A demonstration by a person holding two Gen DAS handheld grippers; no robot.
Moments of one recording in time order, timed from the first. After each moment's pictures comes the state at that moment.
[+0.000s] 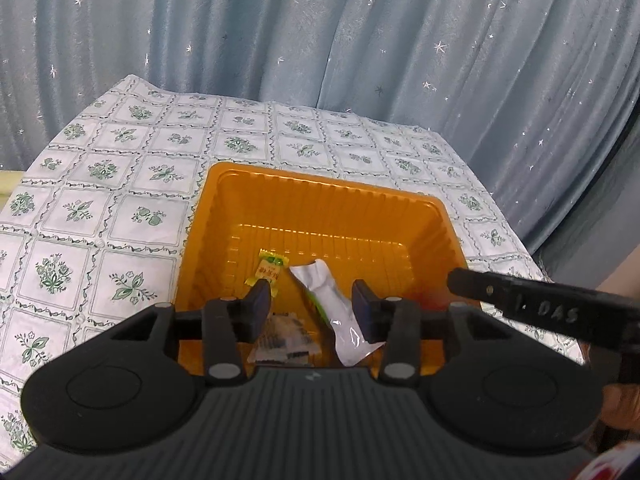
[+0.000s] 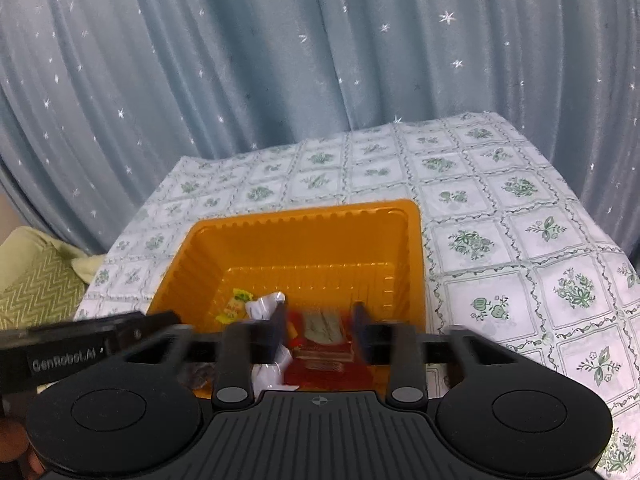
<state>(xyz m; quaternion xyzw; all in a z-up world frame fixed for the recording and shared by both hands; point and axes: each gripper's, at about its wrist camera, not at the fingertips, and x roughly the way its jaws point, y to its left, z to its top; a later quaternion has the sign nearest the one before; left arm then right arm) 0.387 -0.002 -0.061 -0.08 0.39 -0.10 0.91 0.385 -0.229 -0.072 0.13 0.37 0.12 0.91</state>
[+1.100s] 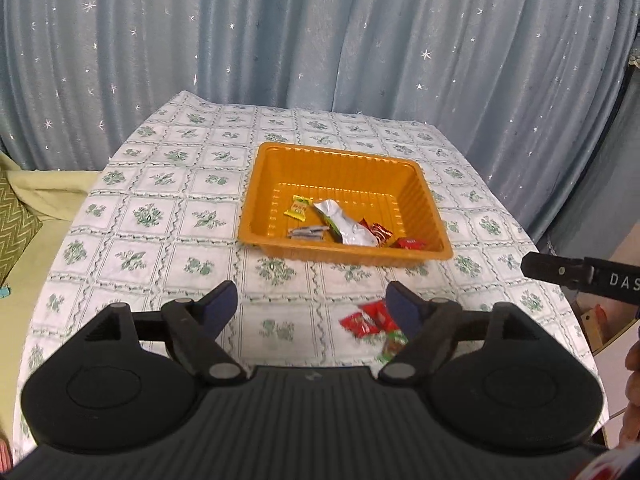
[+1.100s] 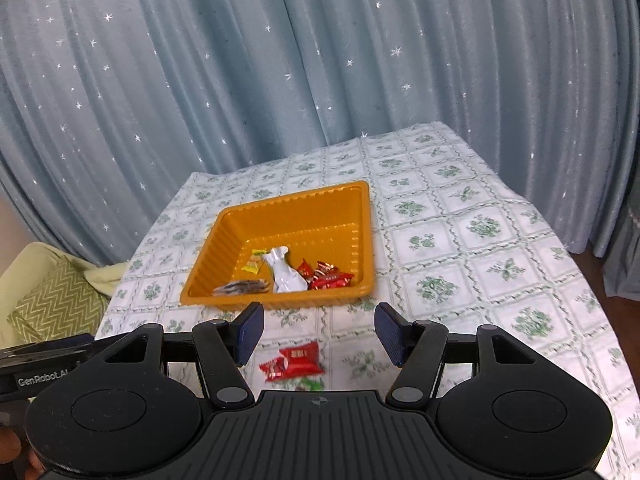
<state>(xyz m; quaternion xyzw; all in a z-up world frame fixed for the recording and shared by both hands) 0.201 0.009 -0.001 -0.05 0.37 -0.06 0.93 0.204 -0.250 -0.006 0.15 0.35 0.08 0.92</state>
